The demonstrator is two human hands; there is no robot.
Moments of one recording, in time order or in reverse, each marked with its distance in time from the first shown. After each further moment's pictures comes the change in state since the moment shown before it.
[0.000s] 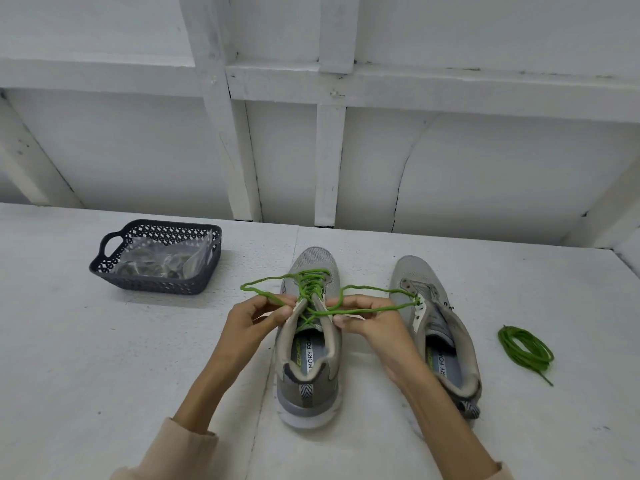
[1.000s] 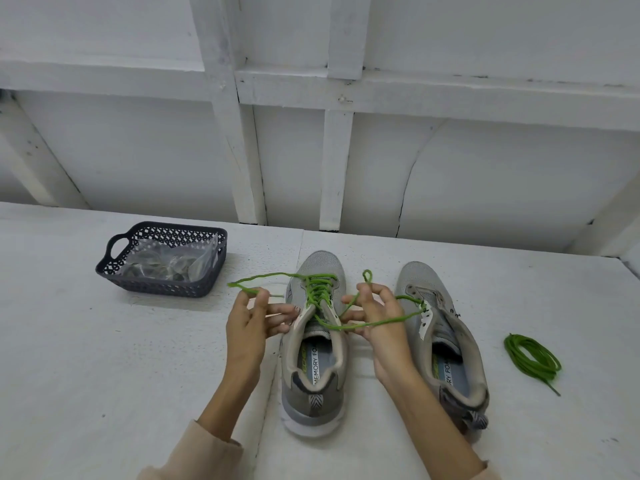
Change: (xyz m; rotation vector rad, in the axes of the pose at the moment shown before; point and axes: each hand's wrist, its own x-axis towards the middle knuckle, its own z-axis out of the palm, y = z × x) left_hand -0.001 0.009 0.019 -0.281 0.344 -0.107; right_hand 0.016 0.007 0.016 0.267 0.320 0.067
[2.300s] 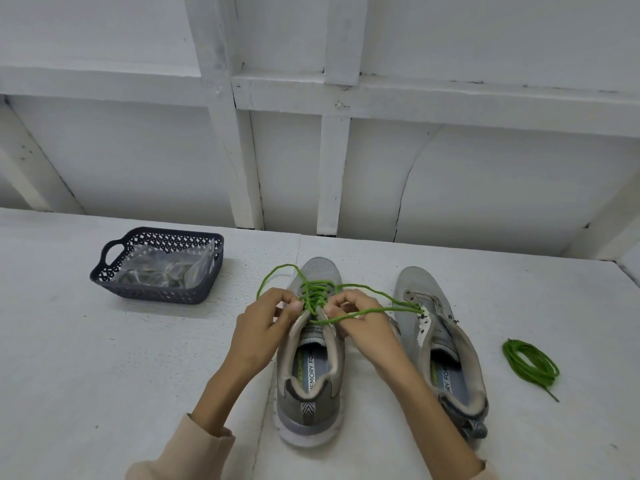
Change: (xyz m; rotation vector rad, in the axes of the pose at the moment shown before) left_hand 0.016 0.006 -0.003 0.733 -0.267 0.252; right_hand 0.007 -0.006 0.006 -0.552 -0.227 -0.147
